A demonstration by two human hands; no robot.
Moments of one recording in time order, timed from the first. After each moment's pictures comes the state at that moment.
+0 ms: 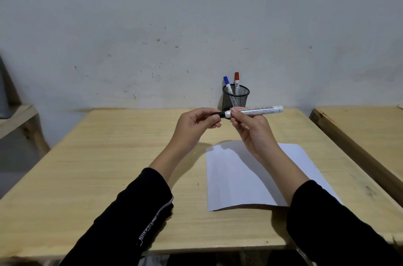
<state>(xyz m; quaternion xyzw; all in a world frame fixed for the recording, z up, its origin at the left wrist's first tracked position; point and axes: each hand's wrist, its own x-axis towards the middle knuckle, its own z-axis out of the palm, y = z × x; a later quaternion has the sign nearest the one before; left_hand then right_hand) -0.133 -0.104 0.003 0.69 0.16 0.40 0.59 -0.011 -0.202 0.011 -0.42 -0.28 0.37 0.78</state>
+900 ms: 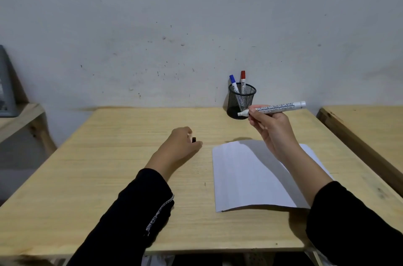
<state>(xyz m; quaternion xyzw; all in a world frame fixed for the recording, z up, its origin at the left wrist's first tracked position) -0.155 -0.053 -0.043 0.85 0.40 0.17 0.31 0.006 -0.214 0.014 -0.49 -0.29 0.31 0.76</state>
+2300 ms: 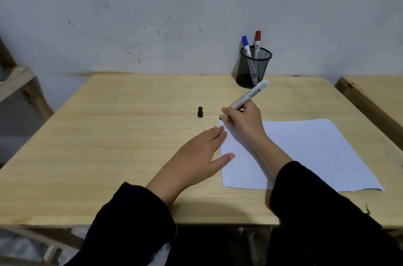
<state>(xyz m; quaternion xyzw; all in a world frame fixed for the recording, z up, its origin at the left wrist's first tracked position) -0.188 -0.135 -0.072 0.94 0.23 0.07 0.22 -0.037 -0.158 -0.057 -0.66 -0.30 0.26 0.64</state>
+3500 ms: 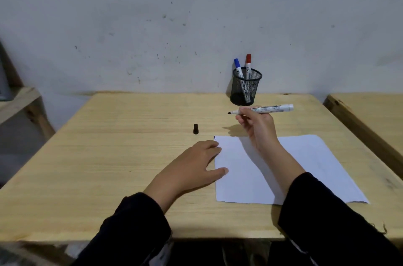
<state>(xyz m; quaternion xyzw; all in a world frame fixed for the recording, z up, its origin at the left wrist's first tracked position) -0.184 -0.130 -0.052 0.94 0.24 0.06 0.24 -0.007 -0.176 -0.027 -0.49 -0.19 0.33 0.78</state>
